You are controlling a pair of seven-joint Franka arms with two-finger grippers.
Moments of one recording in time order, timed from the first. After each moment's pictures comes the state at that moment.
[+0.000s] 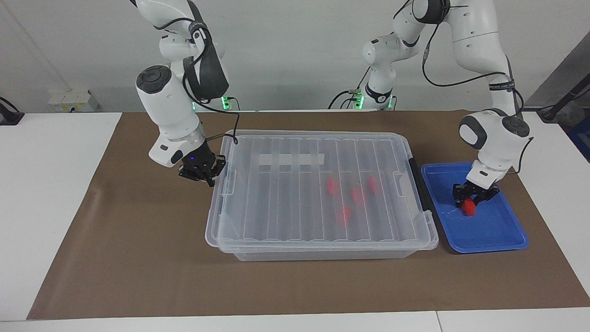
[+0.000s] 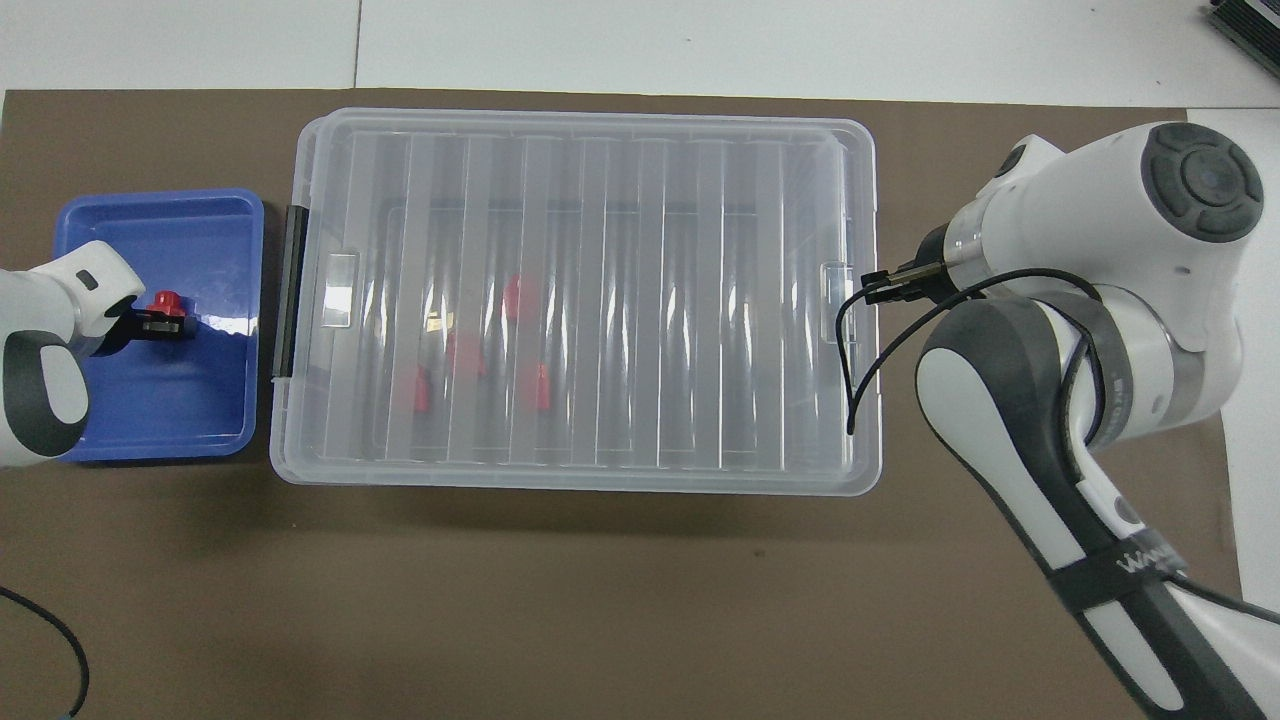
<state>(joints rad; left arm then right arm) 0.24 0.34 -0.04 -2.04 0.01 2.56 0.34 0.03 0.17 0.17 -1.77 0.06 2.04 -0.02</state>
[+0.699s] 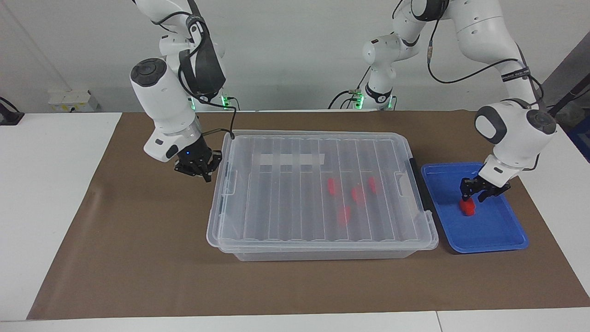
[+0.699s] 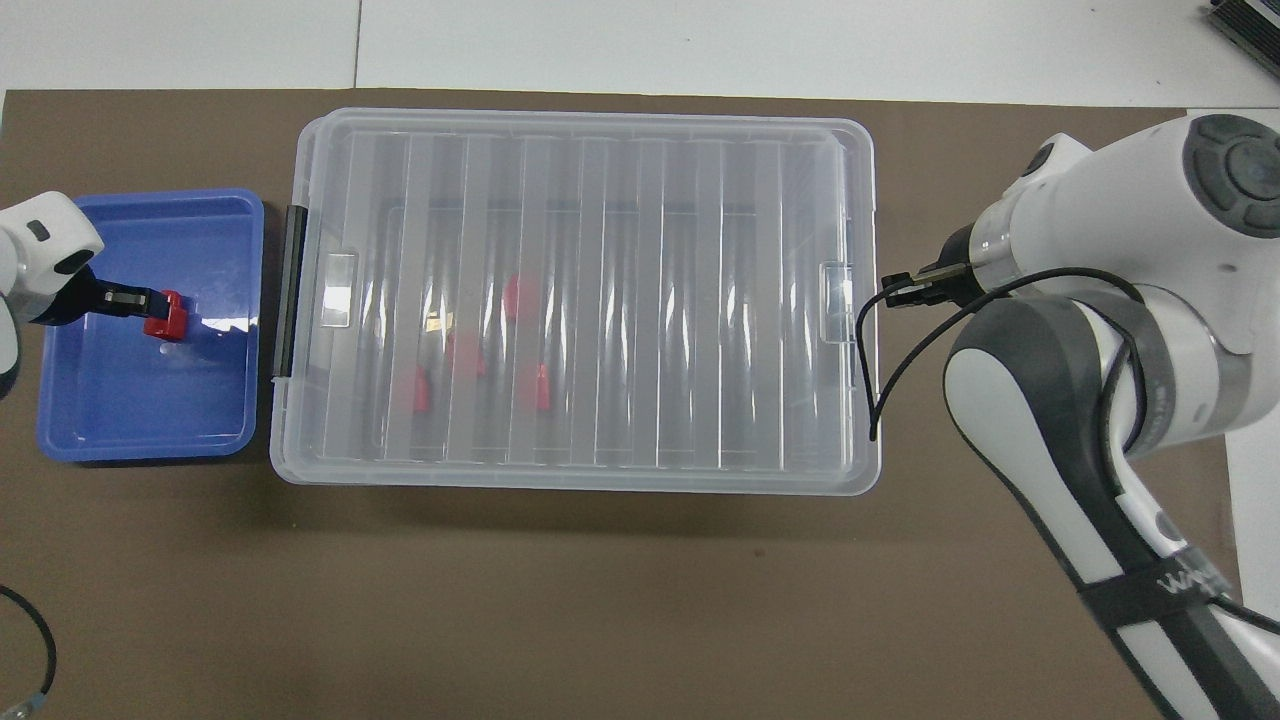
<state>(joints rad) 0.24 0.30 -0.06 -1.83 0.01 2.20 0.34 0.03 0.13 0.15 -1.76 0.06 1.97 -0.01</state>
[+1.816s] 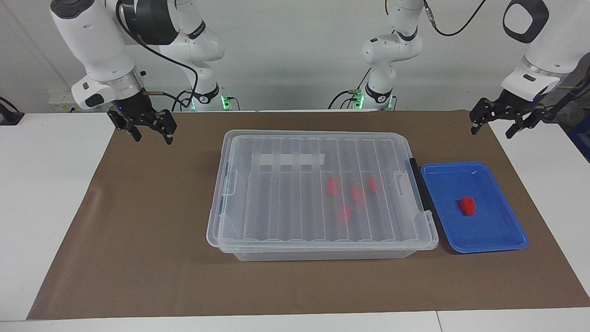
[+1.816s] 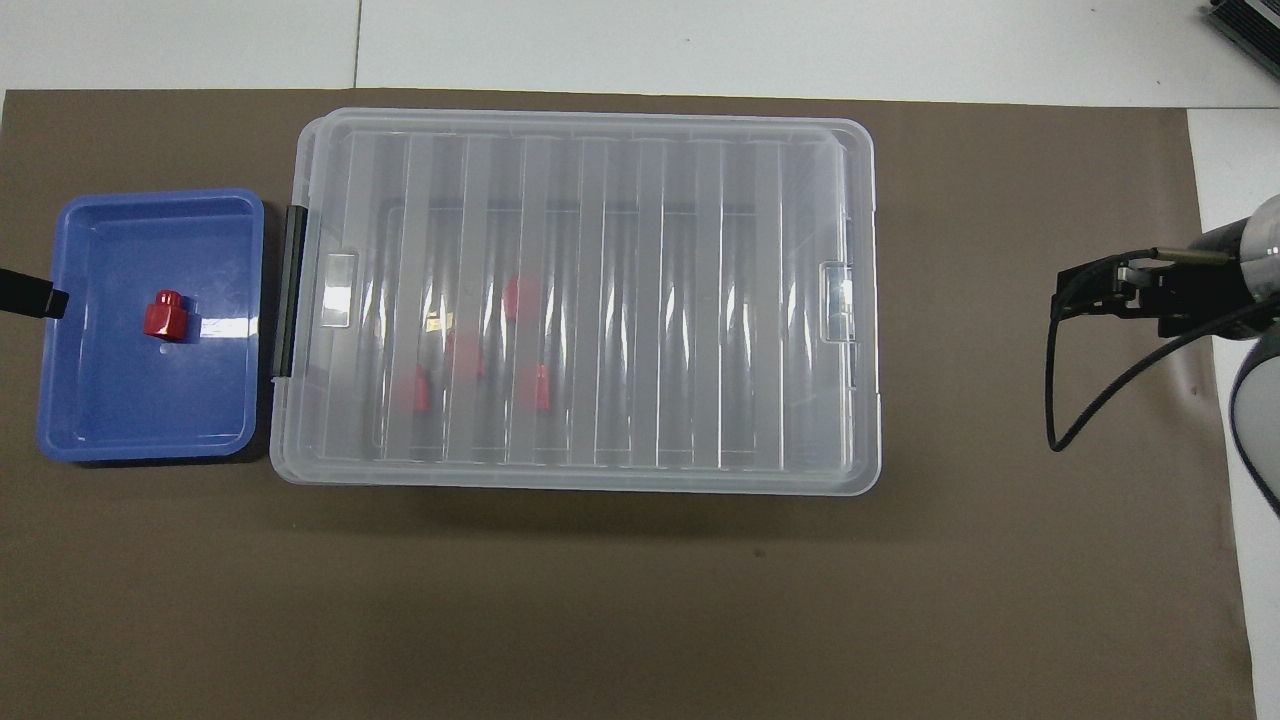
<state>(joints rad) 0.14 0.04 -0.08 -1.53 0.01 1.62 0.34 0.02 -0.01 0.00 -1.63 0.01 1.65 0.20</state>
